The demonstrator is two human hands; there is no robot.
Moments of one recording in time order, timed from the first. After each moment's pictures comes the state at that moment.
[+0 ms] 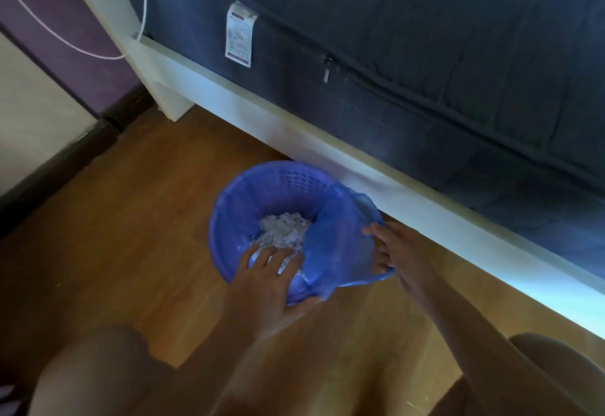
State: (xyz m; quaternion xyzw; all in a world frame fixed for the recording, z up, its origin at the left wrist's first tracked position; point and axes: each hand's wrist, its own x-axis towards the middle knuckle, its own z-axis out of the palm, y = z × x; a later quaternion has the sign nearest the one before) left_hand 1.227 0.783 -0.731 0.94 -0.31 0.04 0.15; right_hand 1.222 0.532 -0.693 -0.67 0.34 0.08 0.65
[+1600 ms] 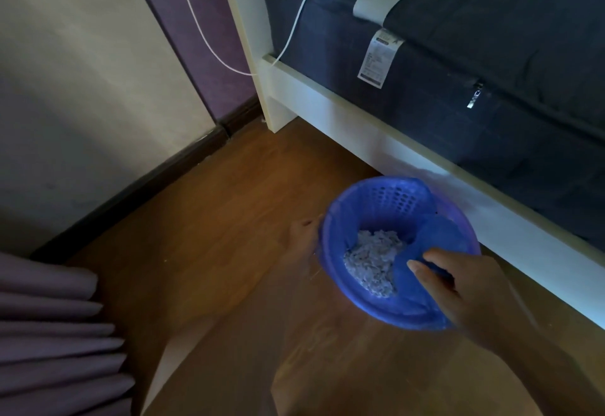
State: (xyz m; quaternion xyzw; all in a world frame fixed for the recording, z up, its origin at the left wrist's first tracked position) left_hand 1.339 0.840 -0.716 0.69 0.27 -0.16 0.65; right_hand 1.233 0.626 -0.626 -0.93 -0.13 -0.04 0.34
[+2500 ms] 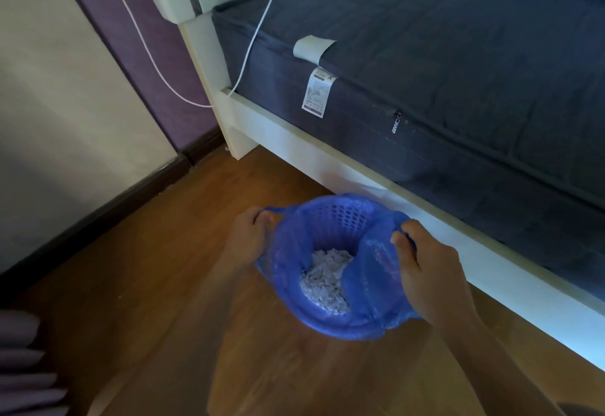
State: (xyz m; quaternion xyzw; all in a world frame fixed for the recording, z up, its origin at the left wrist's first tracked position) left_hand 1.354 0.856 -0.667 0.86 0.07 -0.05 0.50; right_hand 1.246 0.599 -0.637 -0.93 0.10 -0.10 0.33
